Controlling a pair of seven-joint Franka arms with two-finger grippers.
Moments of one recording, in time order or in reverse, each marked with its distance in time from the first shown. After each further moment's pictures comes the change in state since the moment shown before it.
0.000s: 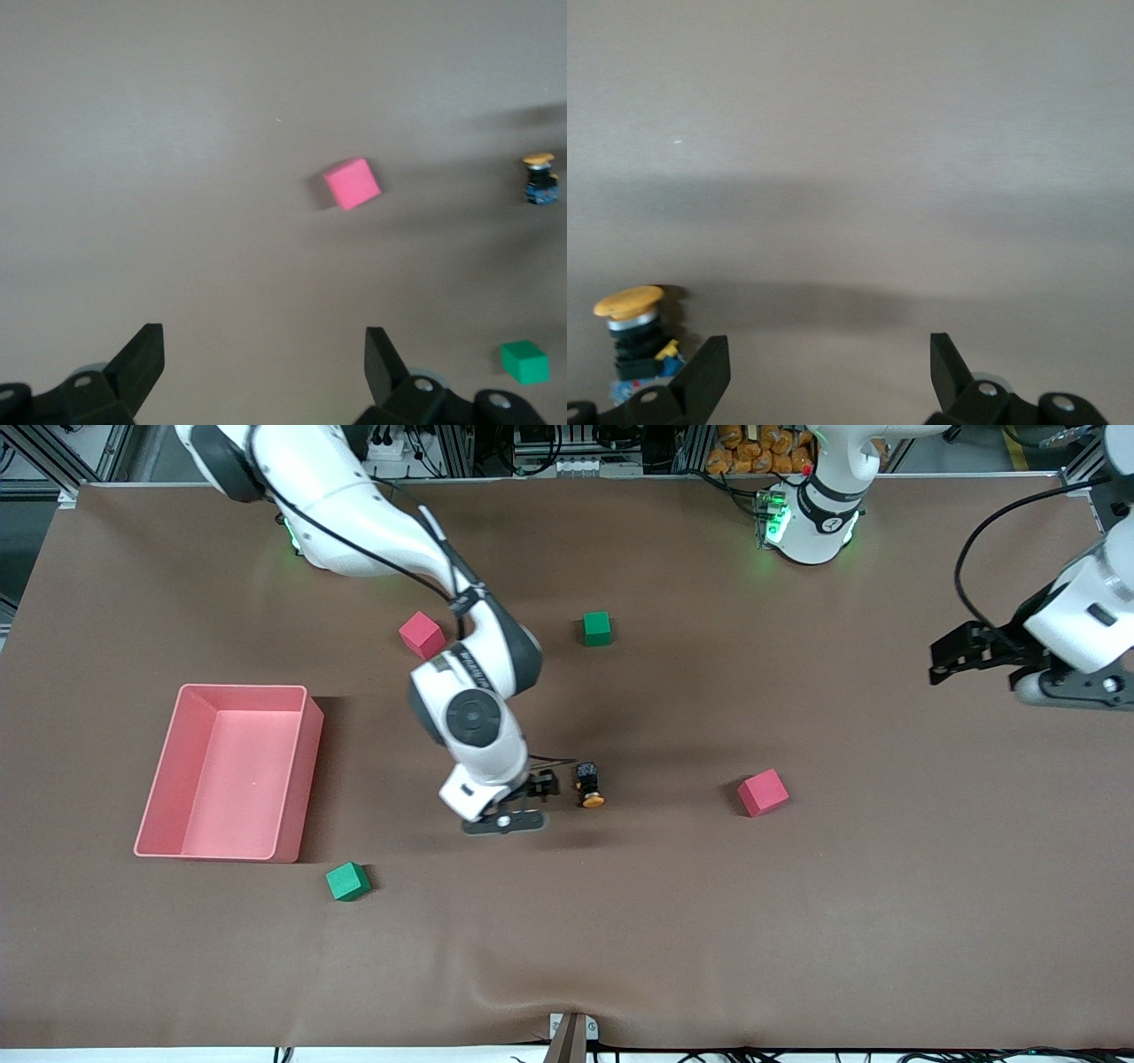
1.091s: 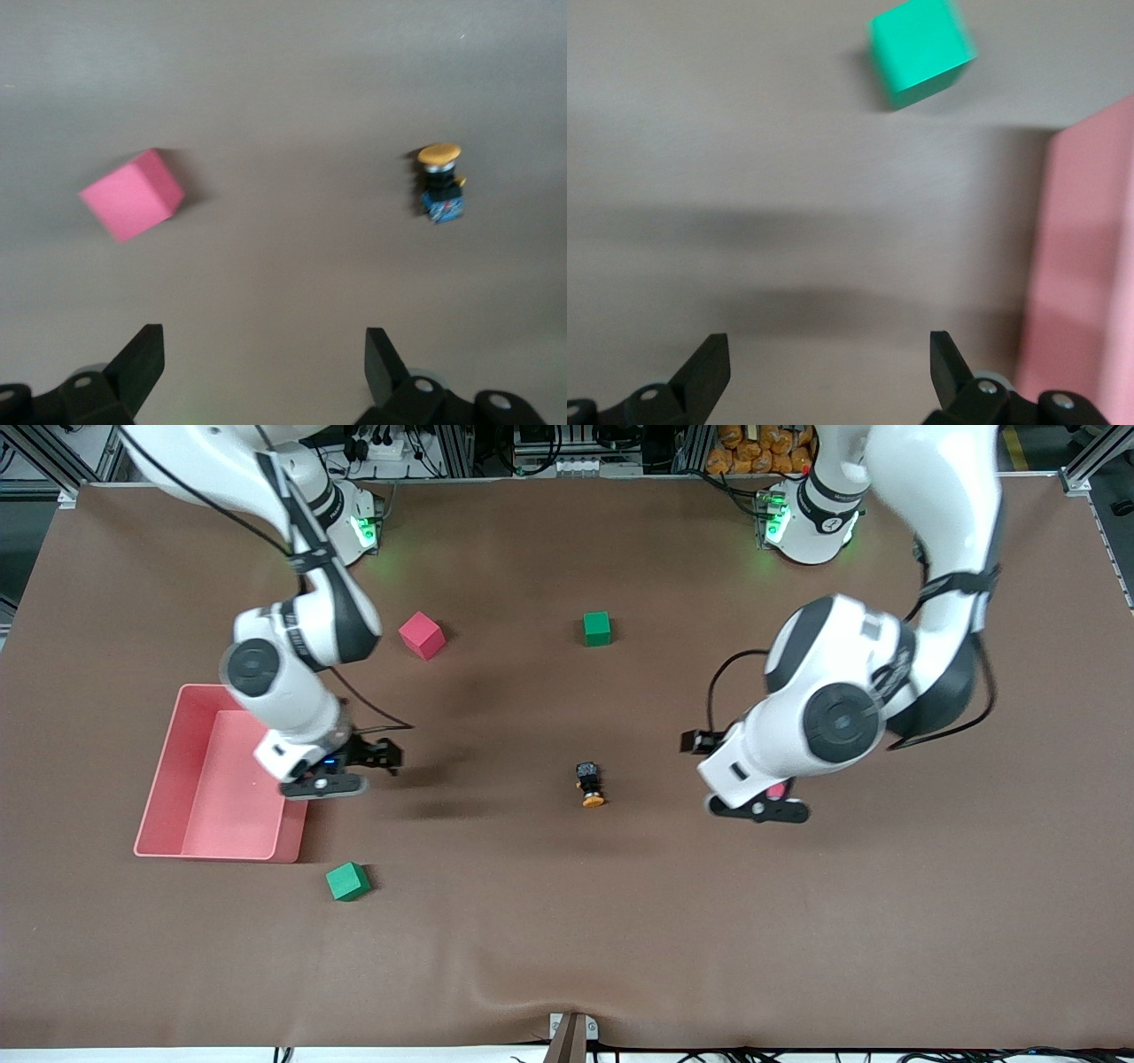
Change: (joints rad) left arm -0.354 0.527 -0.009 0.284 -0.073 0.077 -0.386; right arm -0.344 -0.477 -0.006 -0.734 0.001 0.317 -0.405
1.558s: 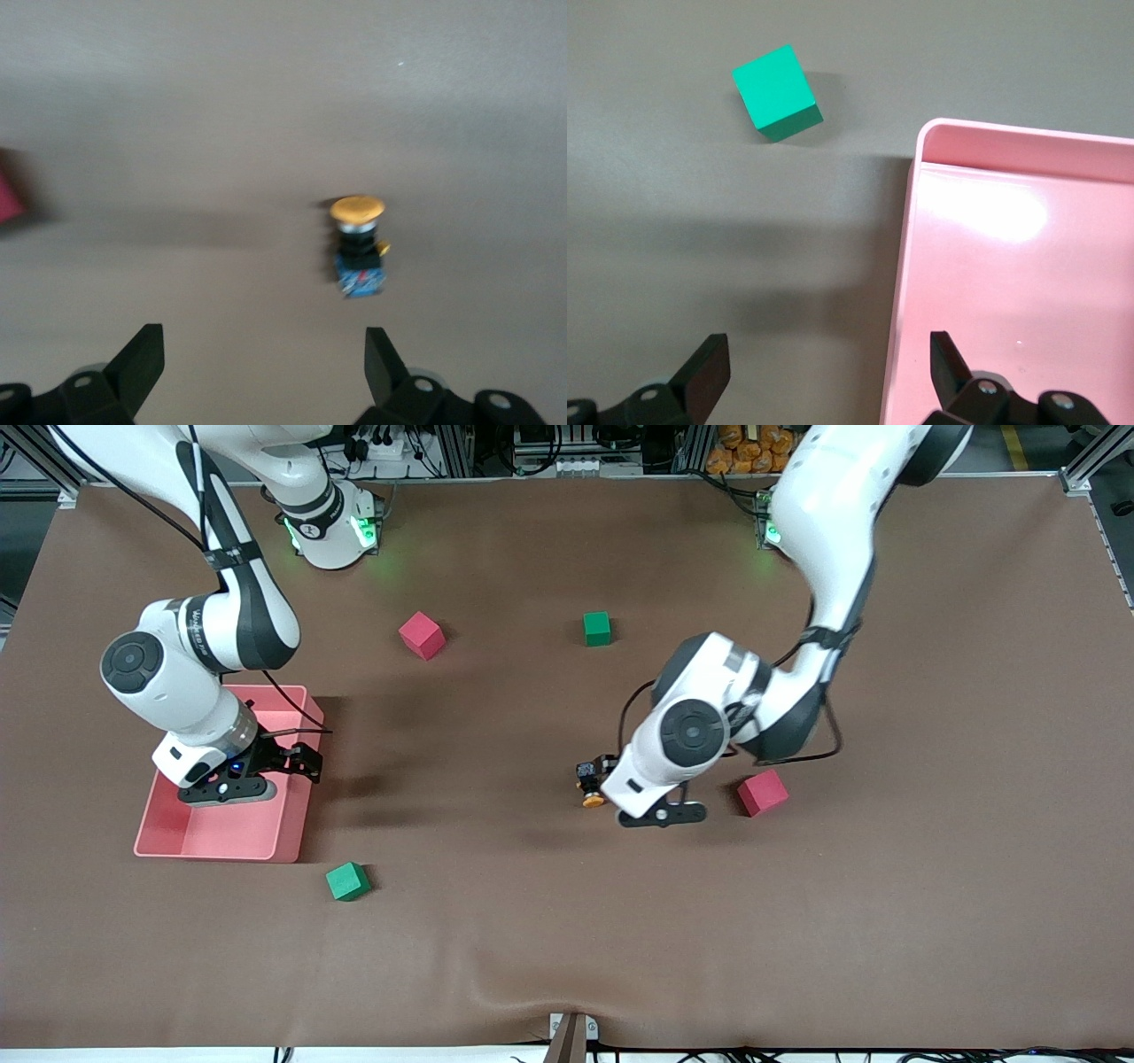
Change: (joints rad) left arm -0.140 0.182 -0.002 0.027 -0.015 0.252 -0.256; right arm -0.128 -0.061 0.000 -0.009 0.000 -0.033 -0.112
